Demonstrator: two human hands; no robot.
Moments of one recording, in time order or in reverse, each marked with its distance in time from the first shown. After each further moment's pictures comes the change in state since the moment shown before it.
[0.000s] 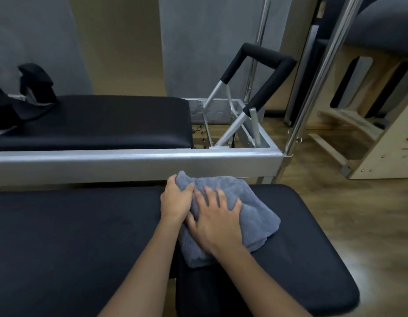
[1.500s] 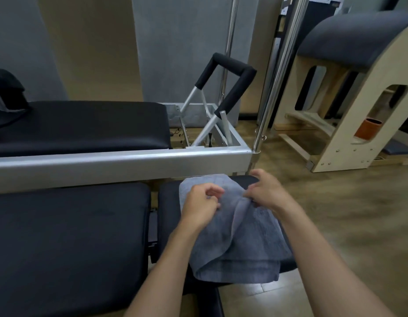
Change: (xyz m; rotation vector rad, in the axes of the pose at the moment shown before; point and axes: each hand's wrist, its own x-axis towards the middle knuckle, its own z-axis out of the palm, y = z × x) left_hand -0.114 0.050 0.031 -0.038 -0.441 0.215; right_hand -0.058 0.111 -0.131 0.797 -0.039 0.462
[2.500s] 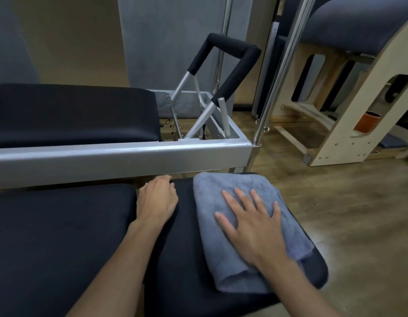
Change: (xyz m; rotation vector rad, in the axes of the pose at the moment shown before) left_hand 0.087 -0.077 -0.051 0.775 0.290 0.069; right_hand 0.019 0.076 0.082 -0.824 0.249 -0.285
